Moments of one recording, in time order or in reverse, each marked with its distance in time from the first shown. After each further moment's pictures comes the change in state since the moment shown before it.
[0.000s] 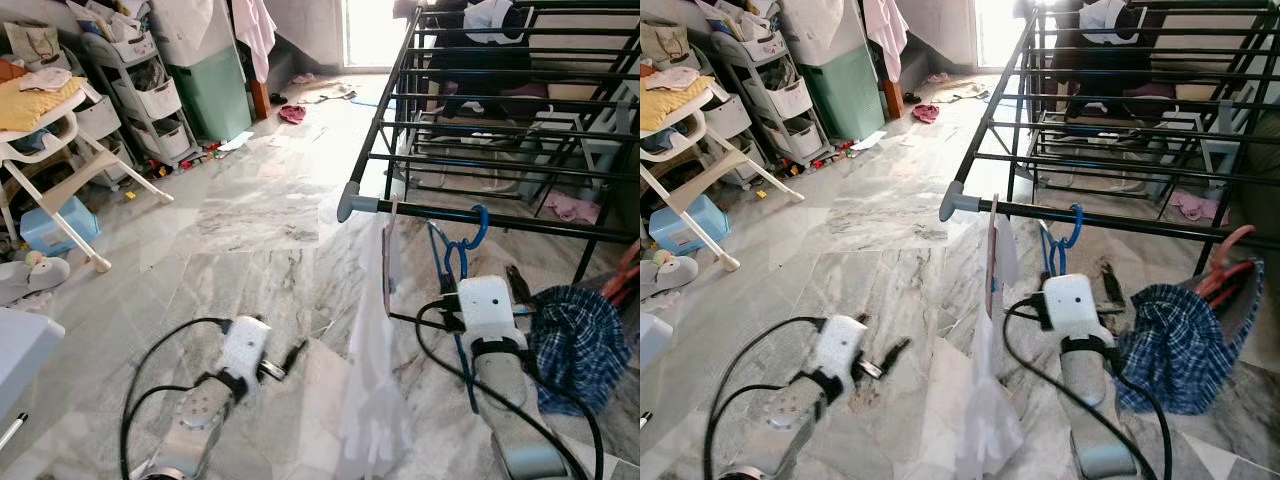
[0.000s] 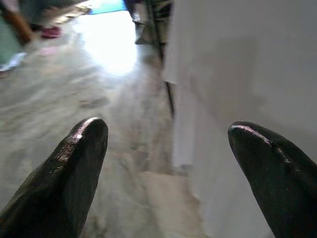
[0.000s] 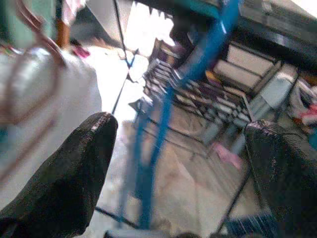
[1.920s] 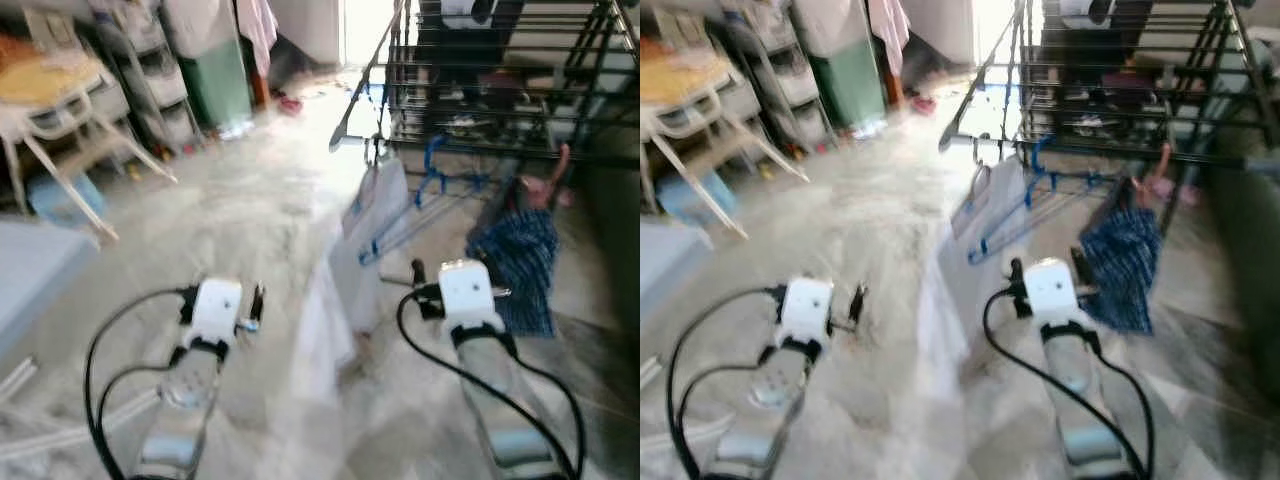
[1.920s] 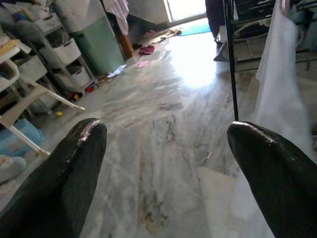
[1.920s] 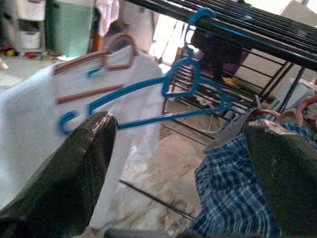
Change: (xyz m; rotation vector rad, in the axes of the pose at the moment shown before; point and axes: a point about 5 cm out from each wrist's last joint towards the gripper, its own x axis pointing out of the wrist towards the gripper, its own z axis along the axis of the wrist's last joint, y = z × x) left arm -0.007 0.023 0.051 0.074 -0.048 0.389; right arm 0.010 0.019 0.014 0.076 -0.026 0.116
